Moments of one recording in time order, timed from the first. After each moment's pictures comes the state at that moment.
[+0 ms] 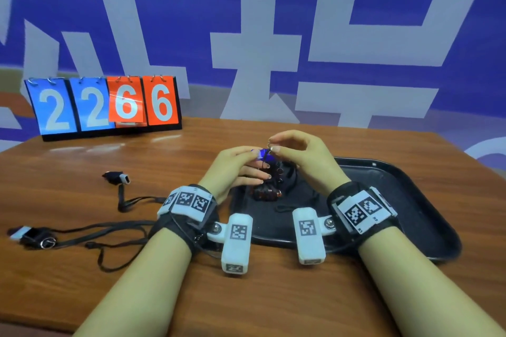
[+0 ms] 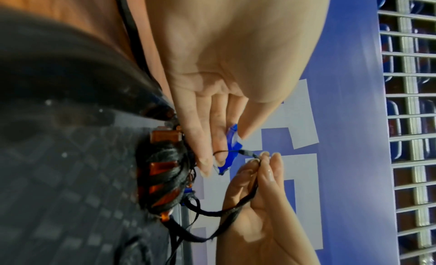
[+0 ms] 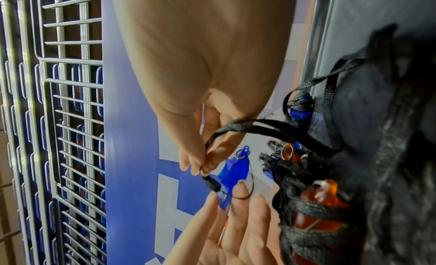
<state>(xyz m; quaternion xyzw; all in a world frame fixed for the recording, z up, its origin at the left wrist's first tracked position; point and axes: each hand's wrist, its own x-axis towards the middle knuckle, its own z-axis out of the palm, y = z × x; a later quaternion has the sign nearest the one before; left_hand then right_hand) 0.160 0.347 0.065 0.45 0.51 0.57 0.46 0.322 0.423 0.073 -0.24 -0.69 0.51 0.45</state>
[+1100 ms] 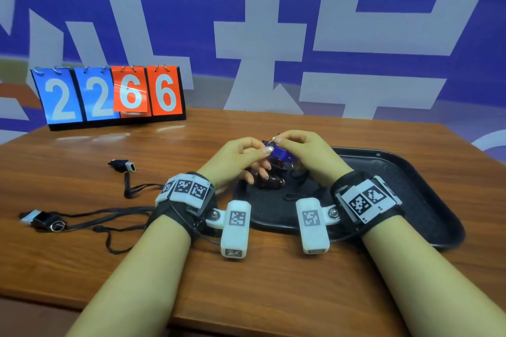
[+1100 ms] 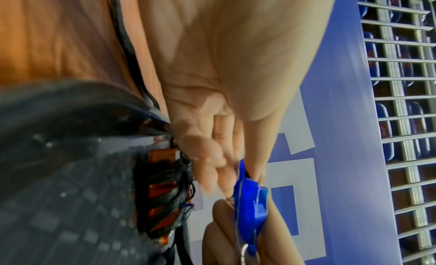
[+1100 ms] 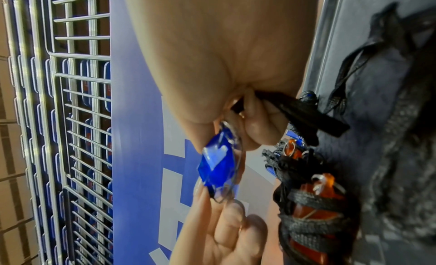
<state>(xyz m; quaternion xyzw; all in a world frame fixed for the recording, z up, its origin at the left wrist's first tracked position) 0.153 0.339 0.062 0.55 0.51 0.50 0.44 0.323 0.410 0.077 -0.35 -0.74 0.47 0.35</state>
